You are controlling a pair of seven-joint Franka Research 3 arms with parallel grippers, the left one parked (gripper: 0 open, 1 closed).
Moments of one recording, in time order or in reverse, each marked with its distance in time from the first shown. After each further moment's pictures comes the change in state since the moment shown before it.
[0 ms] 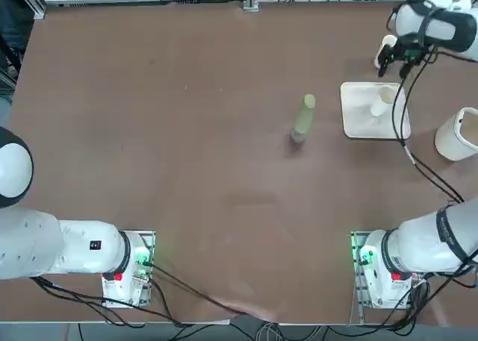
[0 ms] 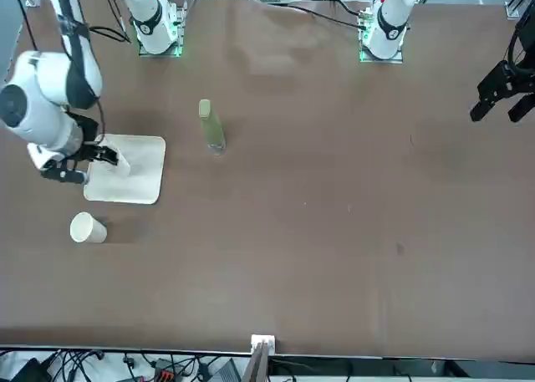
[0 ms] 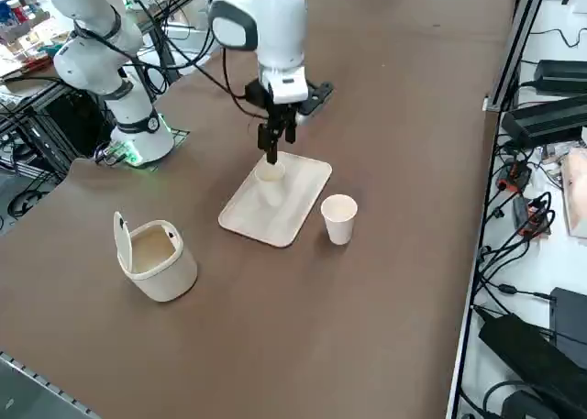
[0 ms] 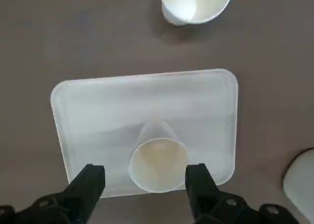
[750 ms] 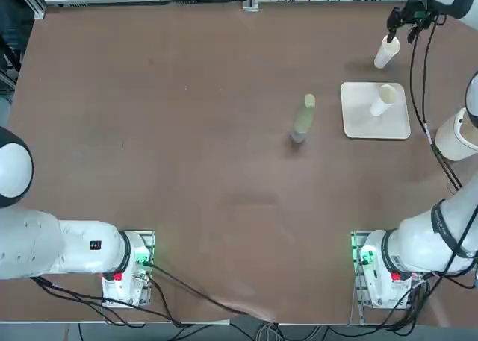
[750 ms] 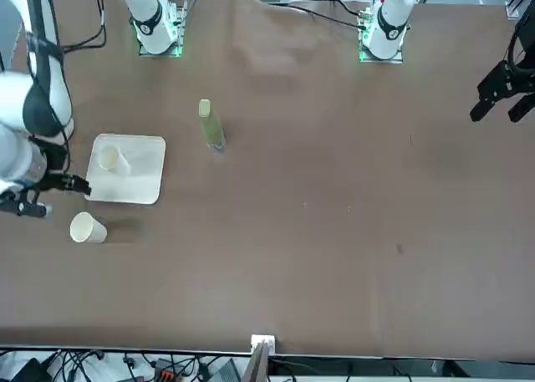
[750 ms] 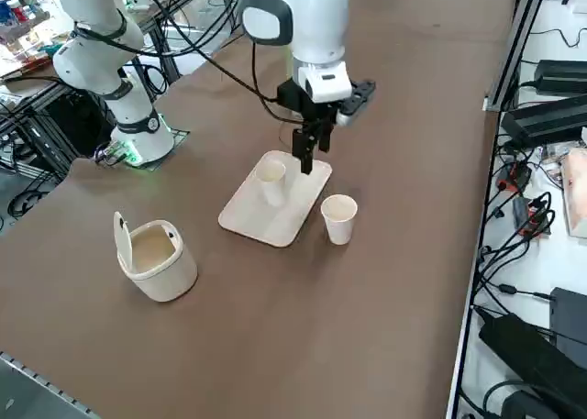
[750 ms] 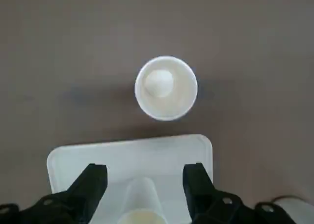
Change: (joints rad) arm -0.041 0.254 -0.001 0.355 -0.001 -0.033 -0.042
